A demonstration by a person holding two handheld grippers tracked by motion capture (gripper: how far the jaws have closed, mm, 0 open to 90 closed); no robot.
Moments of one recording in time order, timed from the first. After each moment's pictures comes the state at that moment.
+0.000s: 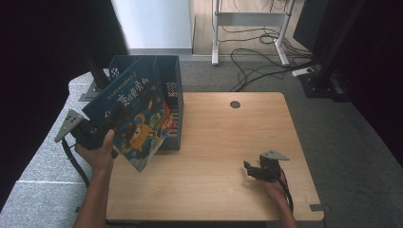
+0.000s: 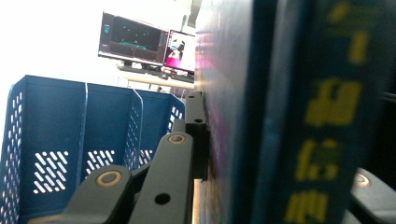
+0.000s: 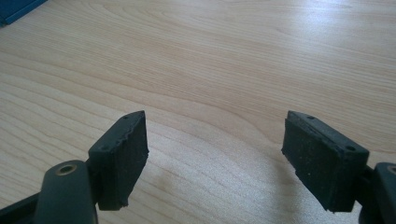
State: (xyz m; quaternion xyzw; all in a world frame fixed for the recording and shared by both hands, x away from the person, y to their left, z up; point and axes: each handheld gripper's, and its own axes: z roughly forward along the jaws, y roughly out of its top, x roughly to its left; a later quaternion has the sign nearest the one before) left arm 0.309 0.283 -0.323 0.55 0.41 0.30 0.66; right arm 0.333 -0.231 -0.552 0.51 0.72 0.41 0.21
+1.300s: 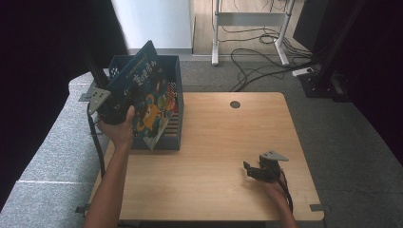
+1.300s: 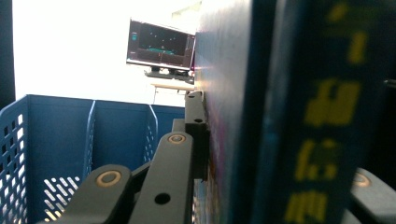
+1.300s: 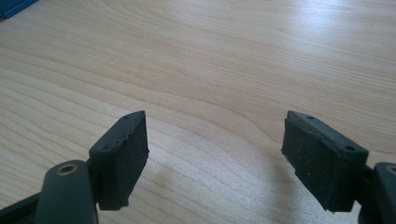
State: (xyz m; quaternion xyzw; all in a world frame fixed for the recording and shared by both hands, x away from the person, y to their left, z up) left arm 0.378 0.240 -0.318 0.54 0.44 0.35 0.62; right arm 0.332 -0.229 -0.552 0.51 0.73 0.40 0.22
